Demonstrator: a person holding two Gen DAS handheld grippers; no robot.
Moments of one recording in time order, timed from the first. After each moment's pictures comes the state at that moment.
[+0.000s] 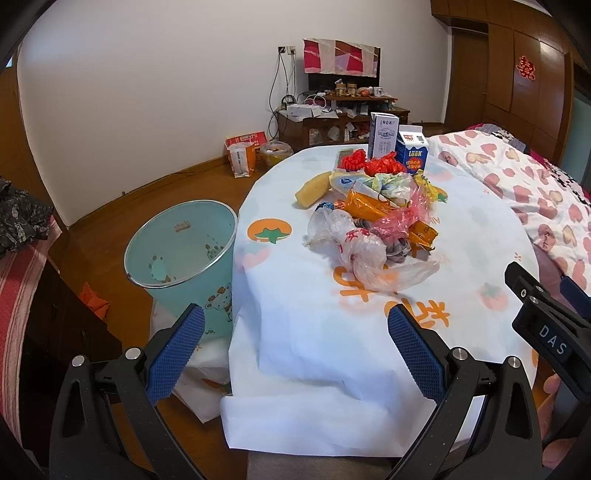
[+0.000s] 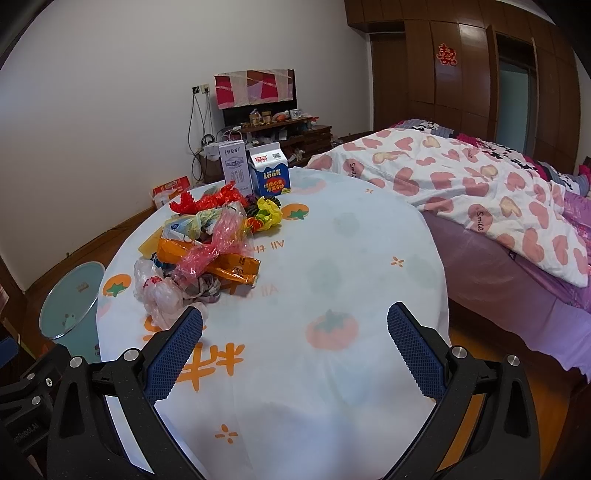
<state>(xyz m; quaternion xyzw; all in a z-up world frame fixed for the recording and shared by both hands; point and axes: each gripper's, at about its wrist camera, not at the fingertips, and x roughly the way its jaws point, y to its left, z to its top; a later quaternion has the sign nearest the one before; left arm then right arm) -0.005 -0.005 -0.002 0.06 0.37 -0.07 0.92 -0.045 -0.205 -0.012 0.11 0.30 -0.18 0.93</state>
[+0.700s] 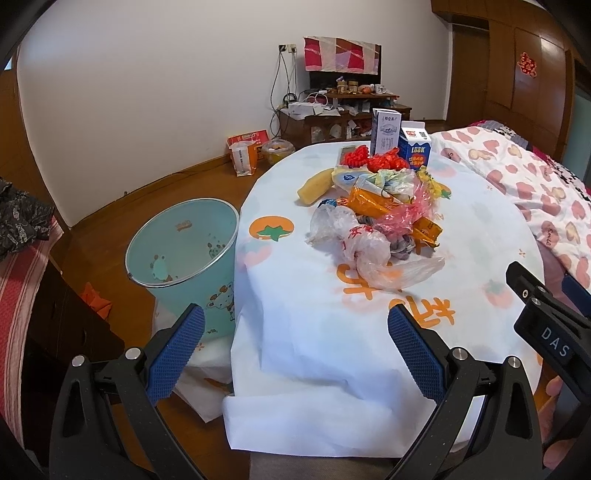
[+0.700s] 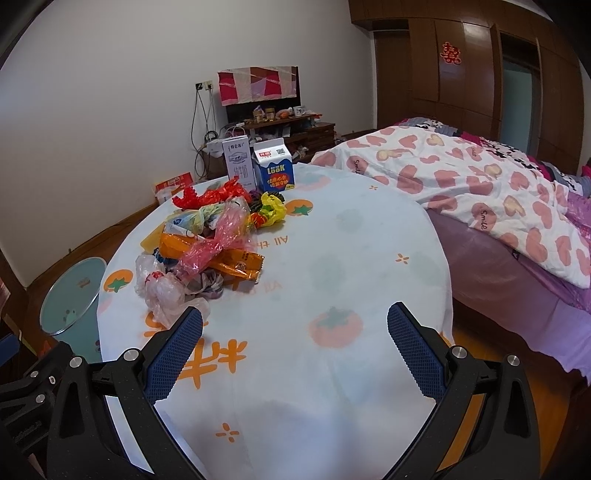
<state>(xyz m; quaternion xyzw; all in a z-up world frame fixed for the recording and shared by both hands) 0.000 -0.003 -0.008 0.07 0.37 -0.07 0.92 -0.041 -0.203 -0.016 0.11 0.31 -0.18 0.93</state>
